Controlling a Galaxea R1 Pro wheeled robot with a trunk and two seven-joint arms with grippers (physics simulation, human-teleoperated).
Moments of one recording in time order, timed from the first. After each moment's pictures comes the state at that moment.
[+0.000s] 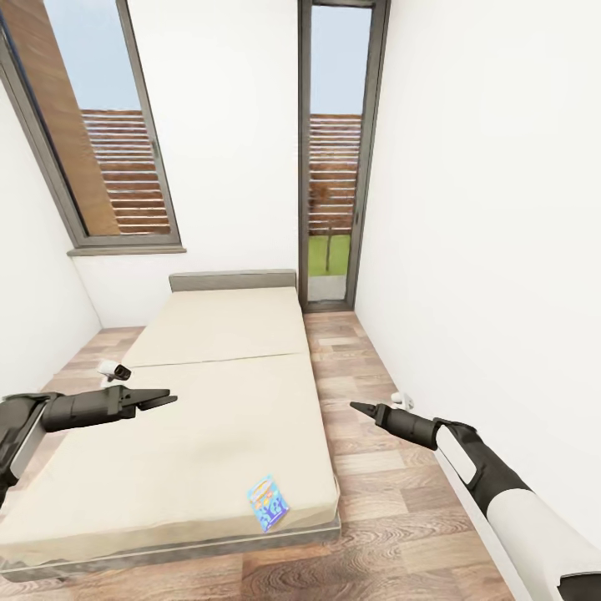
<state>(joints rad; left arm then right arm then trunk) -0.68 0.49 0.07 -1.00 0.28 0.95 -1.56 -0.74 -0.18 0.13 -0.61 -0.61 0.52 0.70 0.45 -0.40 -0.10</state>
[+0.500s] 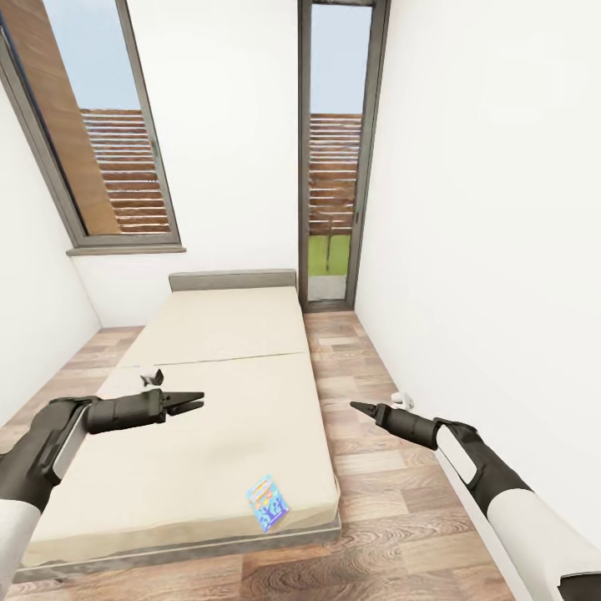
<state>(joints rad) -0.68 0.36 0.07 -0.99 0.27 0.98 -1.38 -0.74 -0.18 0.13 -0.61 -0.62 0.52 0.70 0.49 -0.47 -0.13</state>
